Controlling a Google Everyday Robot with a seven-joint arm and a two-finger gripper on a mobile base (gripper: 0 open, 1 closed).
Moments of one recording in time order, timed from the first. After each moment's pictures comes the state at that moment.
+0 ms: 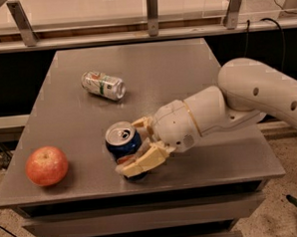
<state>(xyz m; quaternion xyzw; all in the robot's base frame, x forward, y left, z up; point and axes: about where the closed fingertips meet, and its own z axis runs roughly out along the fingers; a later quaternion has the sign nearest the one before) 0.394 0.049 0.867 -0.63 0.53 0.44 0.35</state>
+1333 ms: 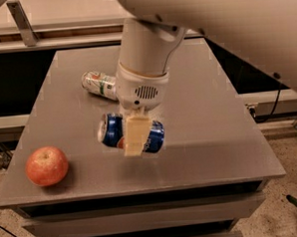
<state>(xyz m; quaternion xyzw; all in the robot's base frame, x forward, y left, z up) 0.419 0.036 0.892 -0.76 0.63 0.13 0.05</state>
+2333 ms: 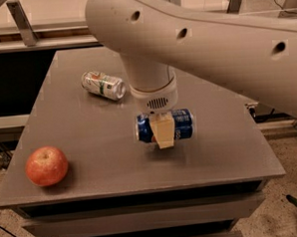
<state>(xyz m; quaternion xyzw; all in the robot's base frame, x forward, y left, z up) 0.462 -0.033 0.864 -0.74 0.67 -0.09 -0.02</state>
